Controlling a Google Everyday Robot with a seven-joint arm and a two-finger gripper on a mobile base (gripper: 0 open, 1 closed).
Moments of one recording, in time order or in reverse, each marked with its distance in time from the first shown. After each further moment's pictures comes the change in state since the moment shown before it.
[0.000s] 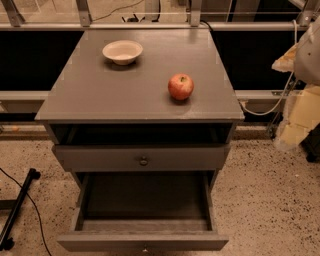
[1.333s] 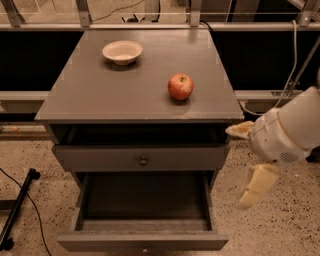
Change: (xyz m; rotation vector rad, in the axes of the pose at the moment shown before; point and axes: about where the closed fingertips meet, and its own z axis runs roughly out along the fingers) arm -0.018 0.076 0.128 -0.187 -0.272 -0.101
